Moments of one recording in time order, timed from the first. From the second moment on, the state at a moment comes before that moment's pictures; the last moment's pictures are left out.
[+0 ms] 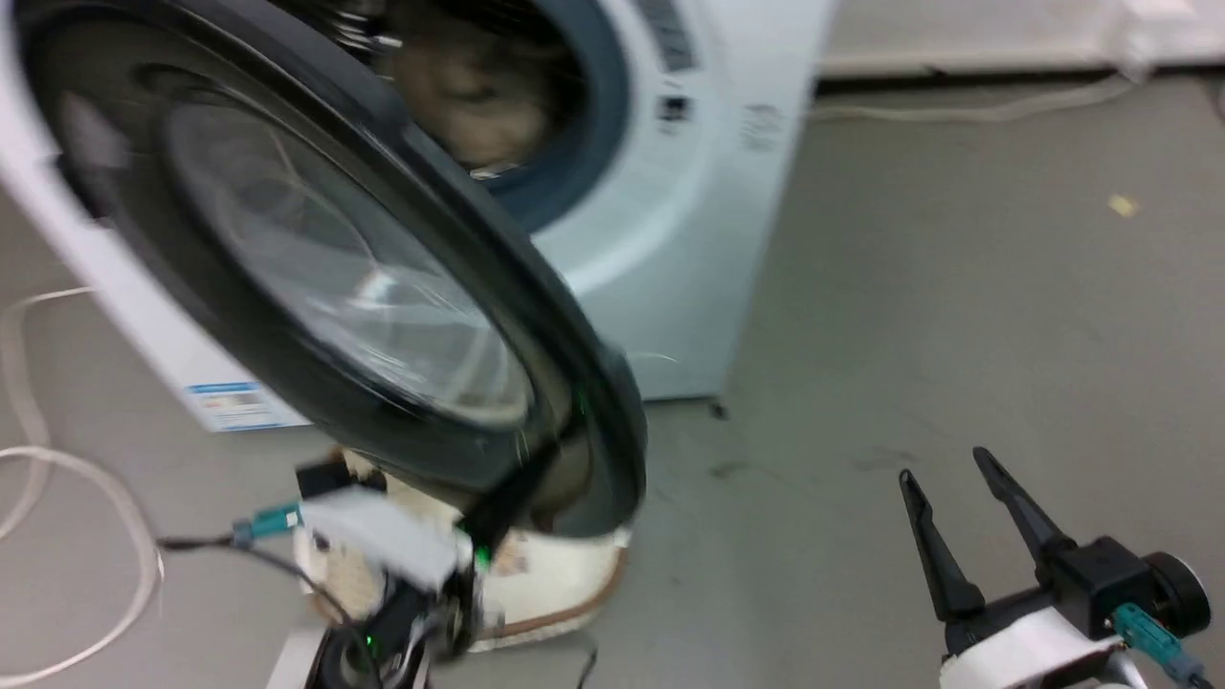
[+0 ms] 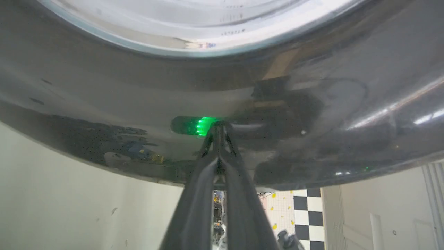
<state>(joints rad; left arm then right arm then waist) -0.17 0.05 -0.13 0.16 -1.48 -0.04 0.46 -0.04 -0.13 0.06 0.14 0.04 0.13 -0.26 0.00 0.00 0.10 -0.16</state>
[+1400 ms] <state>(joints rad) -0.12 0.27 -0.22 0.11 -0.53 -0.06 -0.26 0.02 -0.13 0.07 0.11 0.05 0.13 -0.26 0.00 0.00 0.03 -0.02</state>
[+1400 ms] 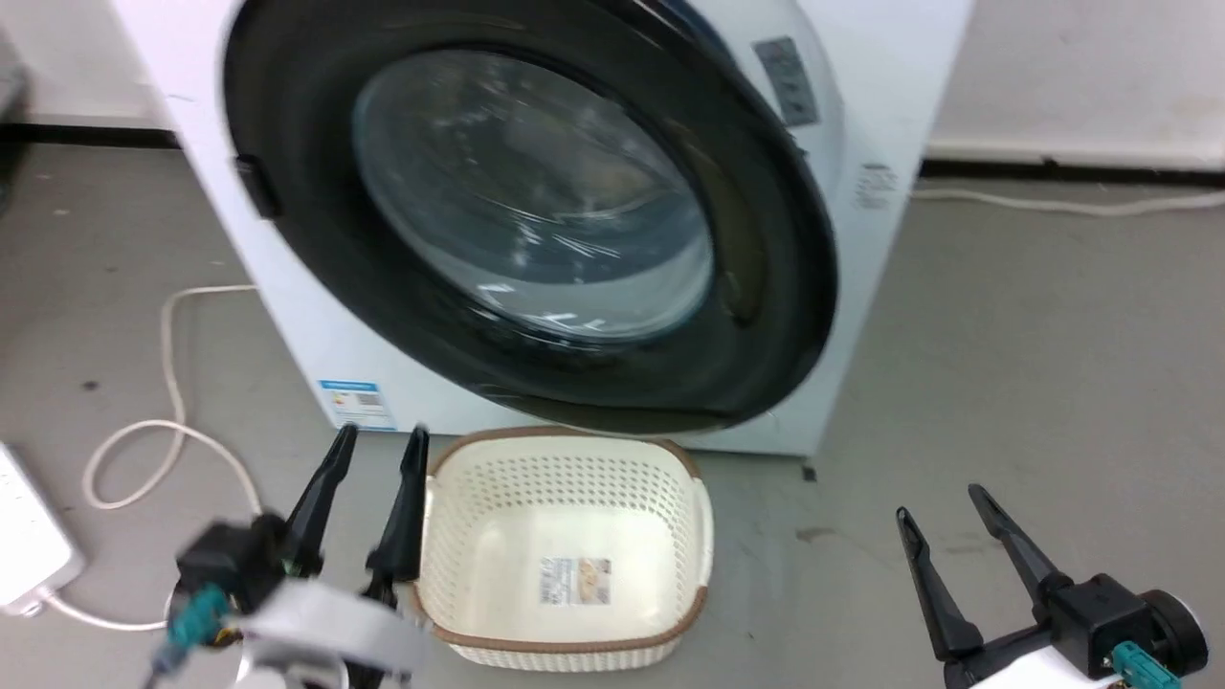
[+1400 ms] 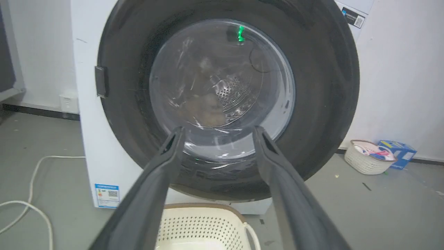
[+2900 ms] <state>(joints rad) -0.10 0.05 -0.15 0.06 -0.11 -0.01 -0.26 -0.79 -0.66 0.35 0.48 0.45 0.13 -0.08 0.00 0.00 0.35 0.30</state>
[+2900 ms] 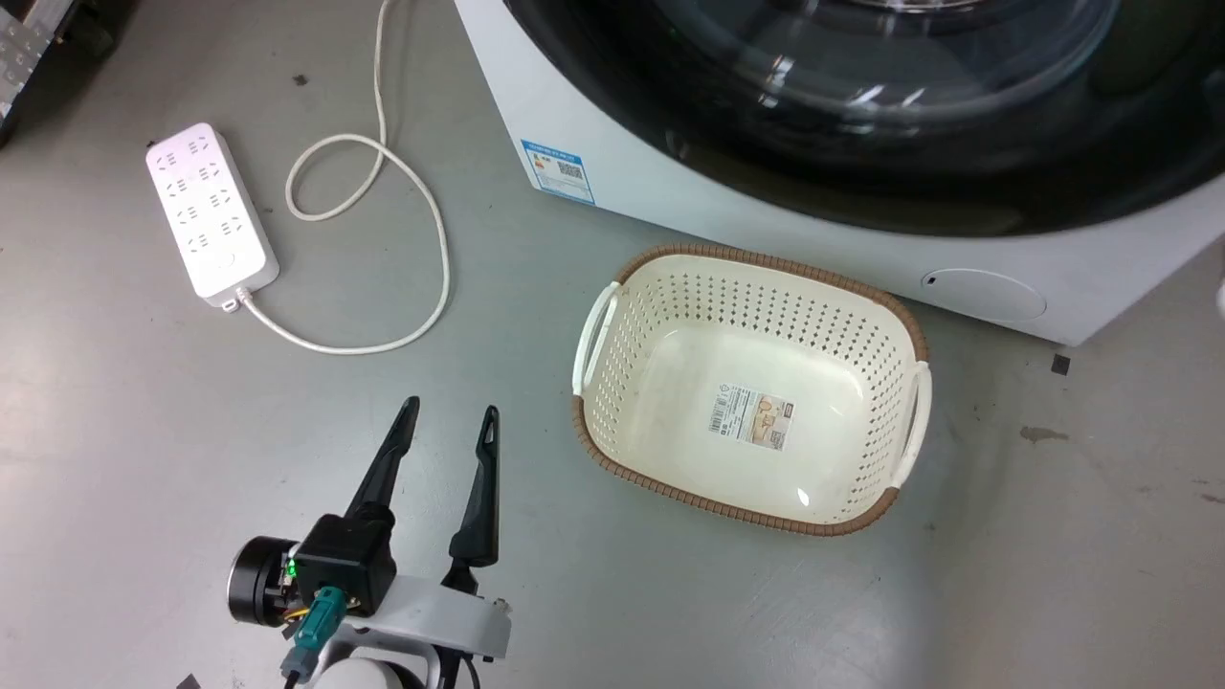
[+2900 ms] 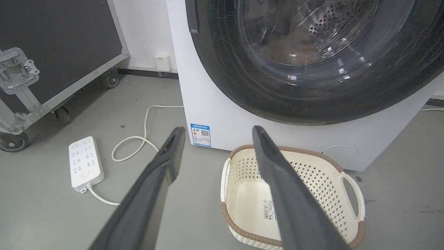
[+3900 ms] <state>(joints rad) -0.04 0.05 -0.10 0.13 -0.11 -0.05 -0.26 -0.49 -0.39 0.18 0.48 0.35 0.13 -0.25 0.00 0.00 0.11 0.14</state>
